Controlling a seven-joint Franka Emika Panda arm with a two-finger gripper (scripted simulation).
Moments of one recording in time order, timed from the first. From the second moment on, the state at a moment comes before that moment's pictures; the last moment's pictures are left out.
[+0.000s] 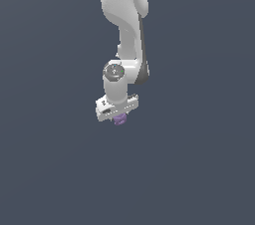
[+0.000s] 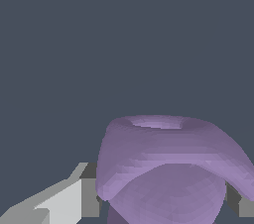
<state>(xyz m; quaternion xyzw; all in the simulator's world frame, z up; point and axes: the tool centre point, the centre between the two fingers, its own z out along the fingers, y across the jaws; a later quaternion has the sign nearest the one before) -0.029 -0.044 0.040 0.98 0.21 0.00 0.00</state>
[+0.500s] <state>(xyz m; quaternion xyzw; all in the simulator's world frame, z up) -0.029 -0.041 0.053 0.98 0.21 0.00 0.00</state>
